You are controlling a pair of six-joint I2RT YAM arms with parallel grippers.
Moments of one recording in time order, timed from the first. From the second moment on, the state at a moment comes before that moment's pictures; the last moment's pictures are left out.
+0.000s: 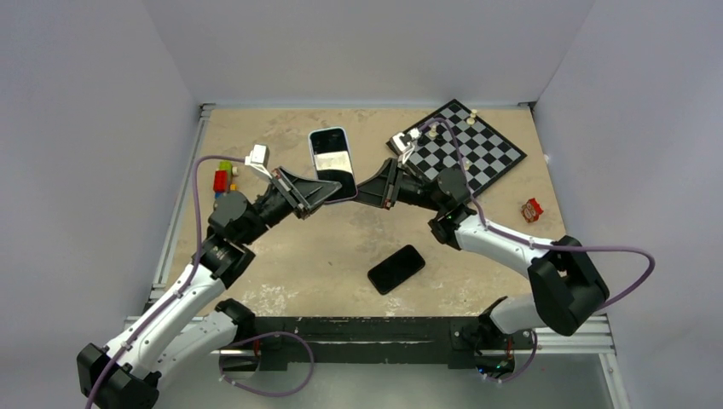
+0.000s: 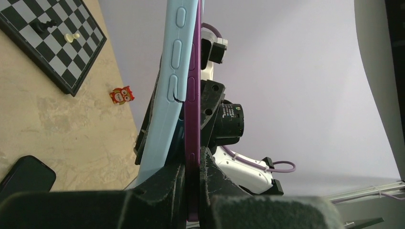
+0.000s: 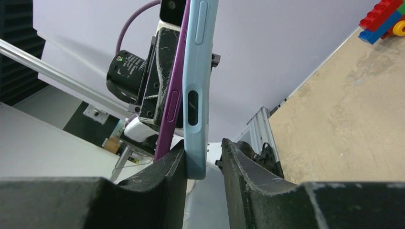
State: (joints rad) left arm -0.54 0.79 0.67 0.25 0.31 -1.35; right arm 0.64 1.40 0.77 0.94 -0.72 1.24
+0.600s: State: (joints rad) left arm -0.55 0.79 0.54 0.38 0.39 -1.46; right arm 0.57 1.43 1.06 -0.02 -0.04 0.88
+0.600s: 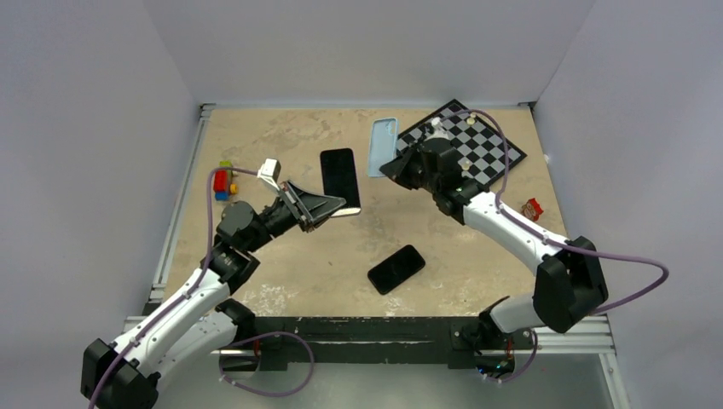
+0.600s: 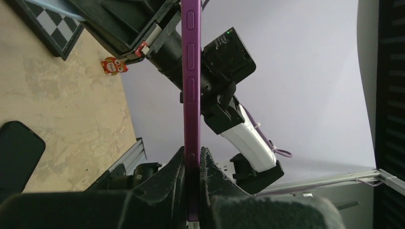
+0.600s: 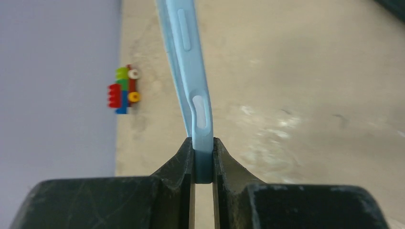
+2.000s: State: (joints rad) left arm -0.21 2.19 1.49 0.29 0.65 -1.08; right arm 0.55 0.76 0.78 -0.37 0.09 0.73
